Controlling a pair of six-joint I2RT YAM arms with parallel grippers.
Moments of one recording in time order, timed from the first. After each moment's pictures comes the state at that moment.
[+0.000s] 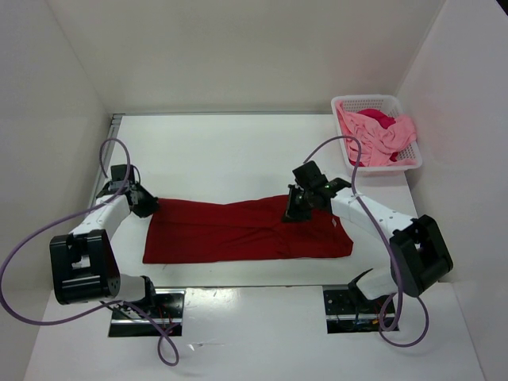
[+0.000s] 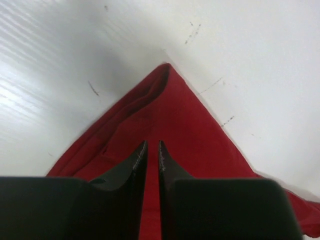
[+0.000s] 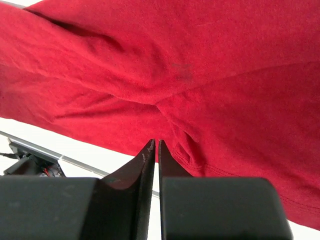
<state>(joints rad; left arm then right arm) 0.20 1.37 0.76 -0.41 0.08 -0.69 0.53 1.42 0.91 -0.55 -0.18 0.73</state>
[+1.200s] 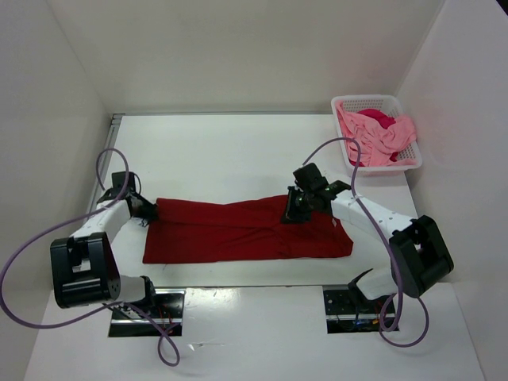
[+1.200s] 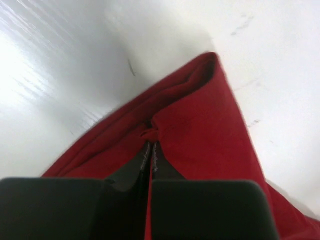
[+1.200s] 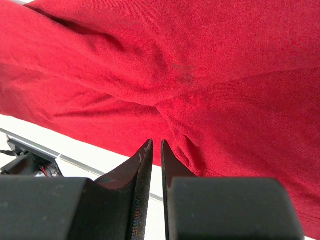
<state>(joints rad) 0.21 1.36 0.69 -0.43 0.02 -0.79 0.53 1.41 0.87 -0.50 -0.20 0.72</state>
